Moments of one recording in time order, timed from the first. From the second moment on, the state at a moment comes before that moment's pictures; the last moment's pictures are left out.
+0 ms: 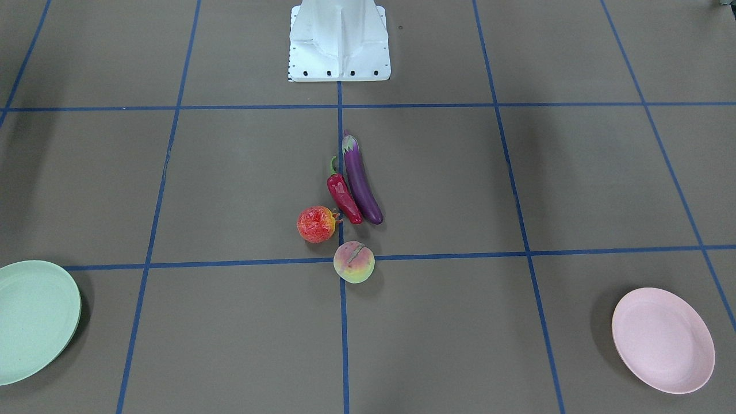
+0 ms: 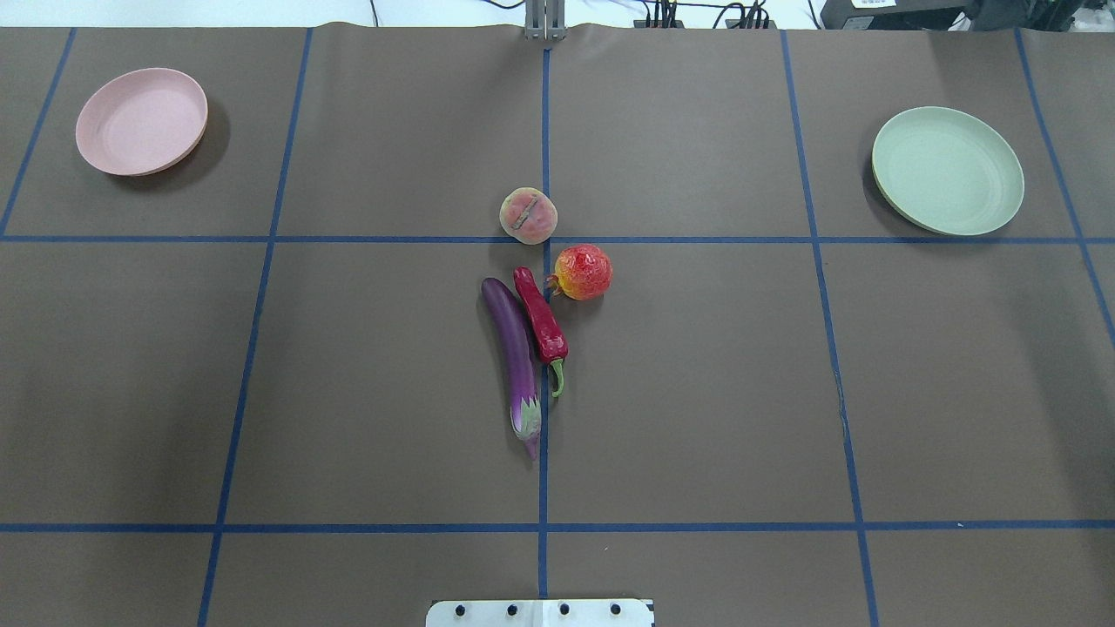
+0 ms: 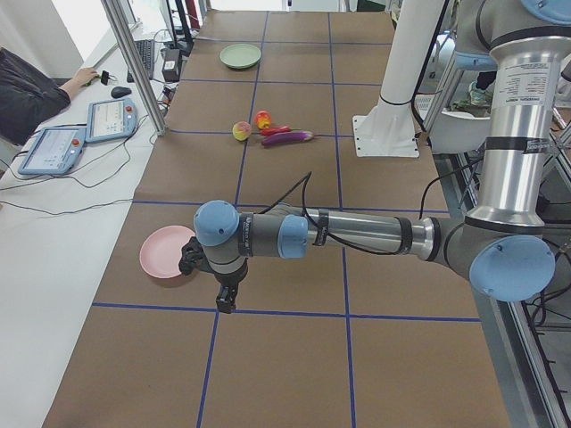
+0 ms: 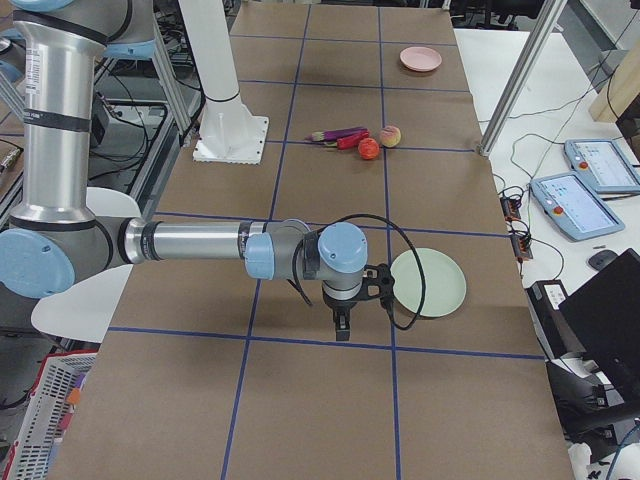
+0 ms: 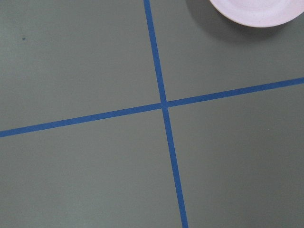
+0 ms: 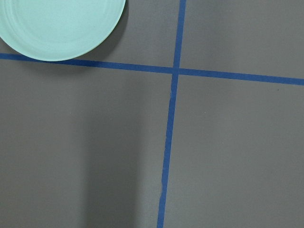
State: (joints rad) left arm -1.59 -1.62 -1.61 -1.52 -2.38 0.18; right arm 1.59 -1.71 1.76 -1.59 2.39 -0.07
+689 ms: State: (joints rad) left arm -1.58 -1.63 -1.63 -1.58 -2.34 0.17; right arm 1.59 -1.71 1.77 -1.59 2.41 -0.07
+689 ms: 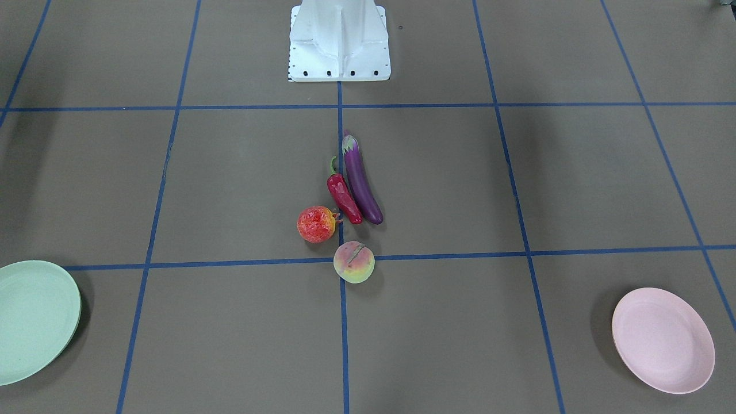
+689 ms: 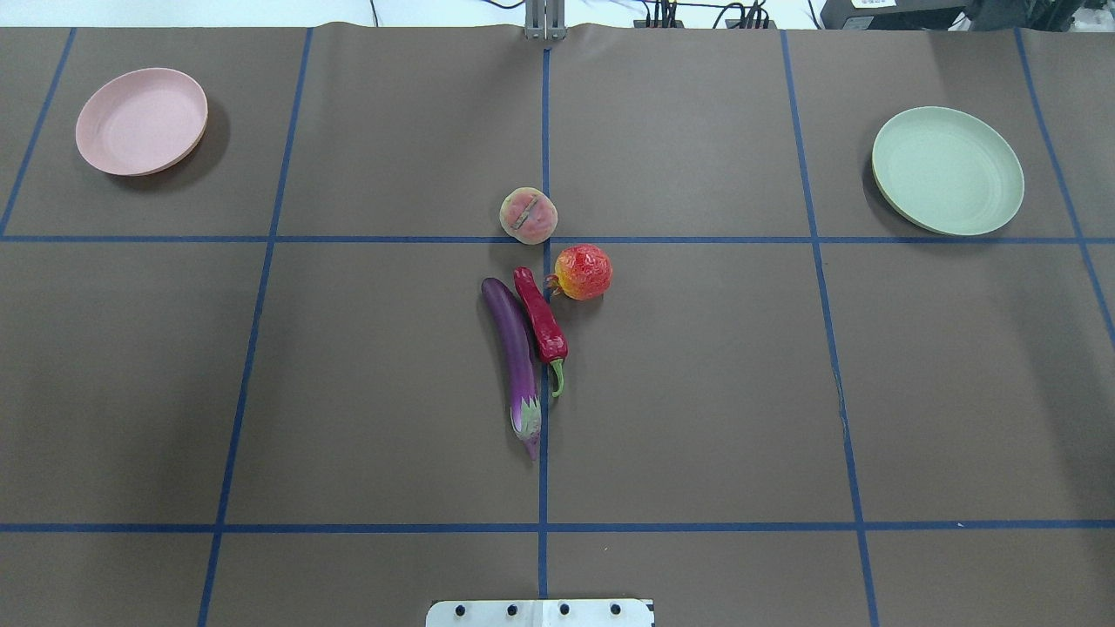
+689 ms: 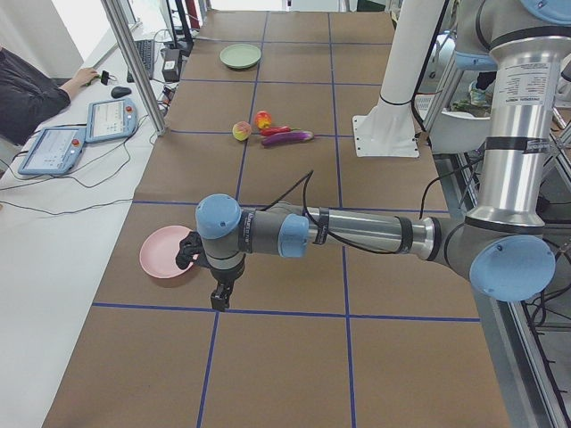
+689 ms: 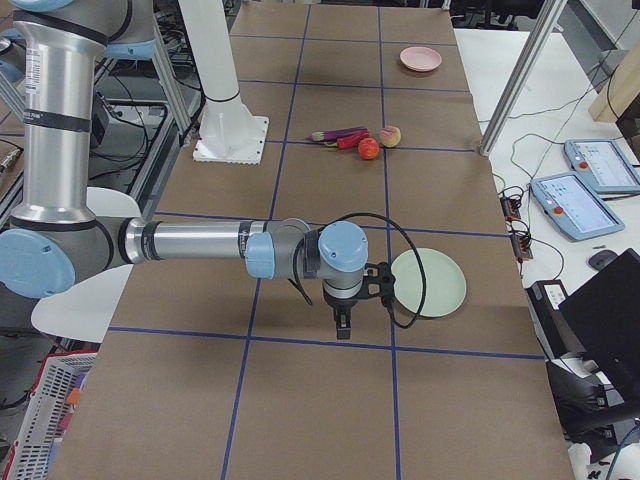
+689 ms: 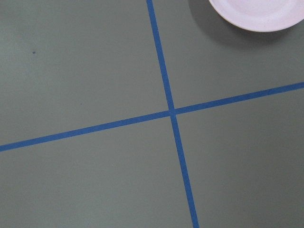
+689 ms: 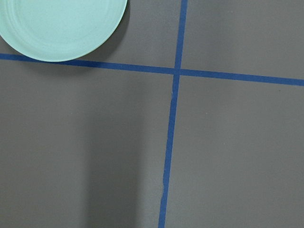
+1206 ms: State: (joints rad) left arm -1.47 -1.68 -1.67 -1.71 -2.33 0.15; right arm 1.59 -1.71 1.78 -1.58 2.44 -0.07
